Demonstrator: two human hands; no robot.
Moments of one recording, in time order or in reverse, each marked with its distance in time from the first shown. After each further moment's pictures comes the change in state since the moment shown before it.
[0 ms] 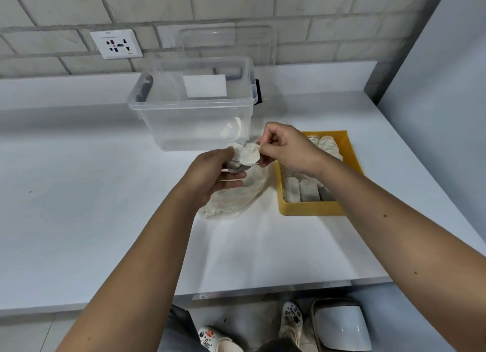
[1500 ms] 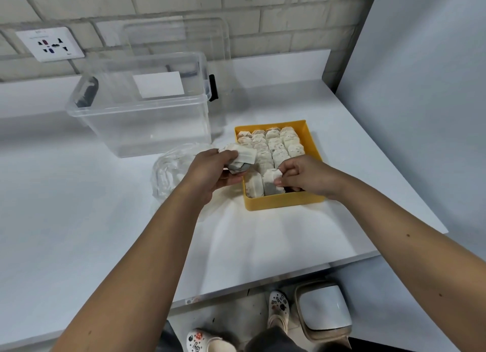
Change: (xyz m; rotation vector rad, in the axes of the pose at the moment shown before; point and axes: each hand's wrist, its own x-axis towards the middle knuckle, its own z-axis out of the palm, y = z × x) left_hand 0.021 -0.009 0.074 -0.024 -0.044 -0.043; right_hand -0.080 0.063 -0.068 -0.131 -0.029 0.374
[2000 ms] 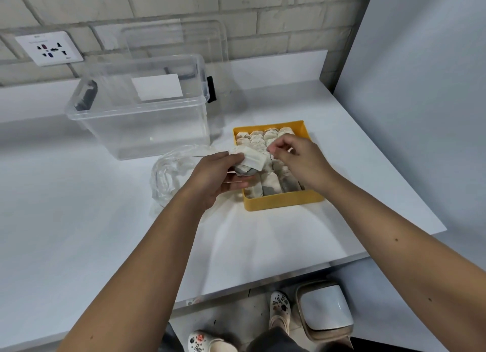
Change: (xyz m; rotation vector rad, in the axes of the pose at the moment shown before) left_hand -0.007 -0.002 0.007 -0.026 -0.122 -0.010; right_hand 0.006 -0.020 0.009 -0.036 0.441 -0.242
